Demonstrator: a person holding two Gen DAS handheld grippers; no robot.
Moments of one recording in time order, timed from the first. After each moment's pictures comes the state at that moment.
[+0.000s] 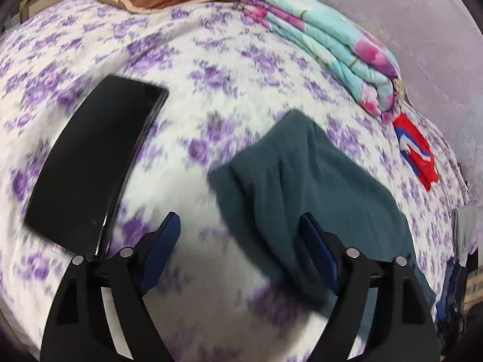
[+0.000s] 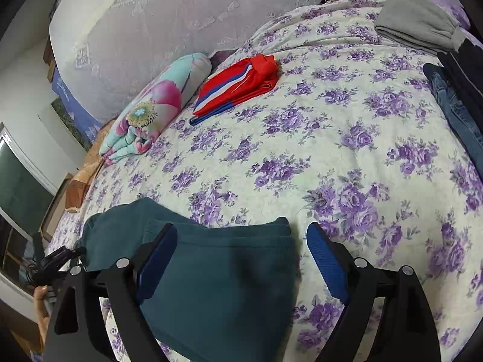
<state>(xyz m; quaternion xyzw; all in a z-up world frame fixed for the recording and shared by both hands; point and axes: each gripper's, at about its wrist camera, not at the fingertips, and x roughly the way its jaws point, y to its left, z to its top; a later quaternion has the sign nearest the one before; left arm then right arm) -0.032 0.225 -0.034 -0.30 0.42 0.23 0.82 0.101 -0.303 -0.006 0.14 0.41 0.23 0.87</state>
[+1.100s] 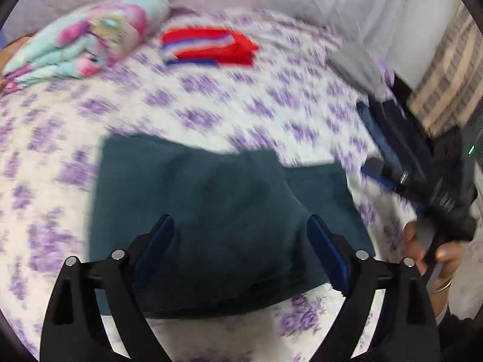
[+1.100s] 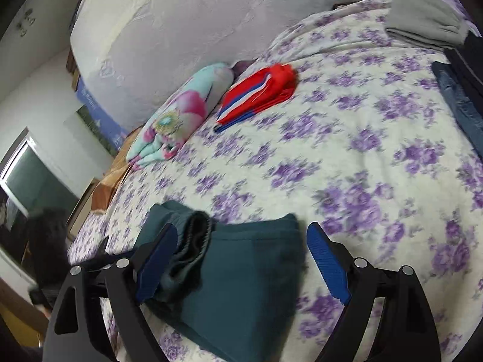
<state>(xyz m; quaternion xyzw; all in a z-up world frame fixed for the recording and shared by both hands) 0.022 -0.038 0.012 -0.09 0.44 -0.10 0.89 0.086 -0.312 -0.005 0.16 0.40 0.29 0.85</state>
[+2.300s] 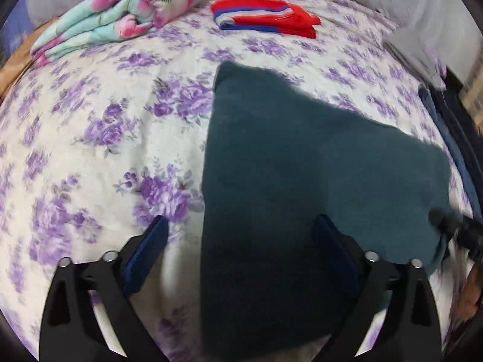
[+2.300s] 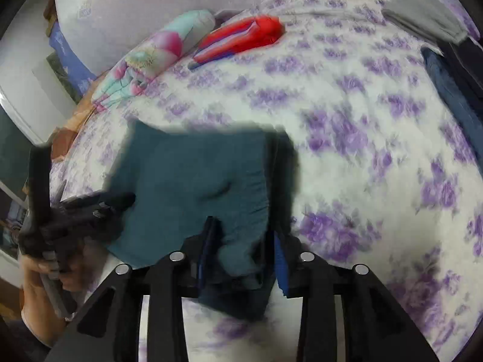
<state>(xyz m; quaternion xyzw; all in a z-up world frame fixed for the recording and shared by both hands) 0.048 -0.021 -0.055 -0.06 0.49 0.00 0.87 0.047 -0.305 -0.029 0.05 0.47 0.24 0.85</state>
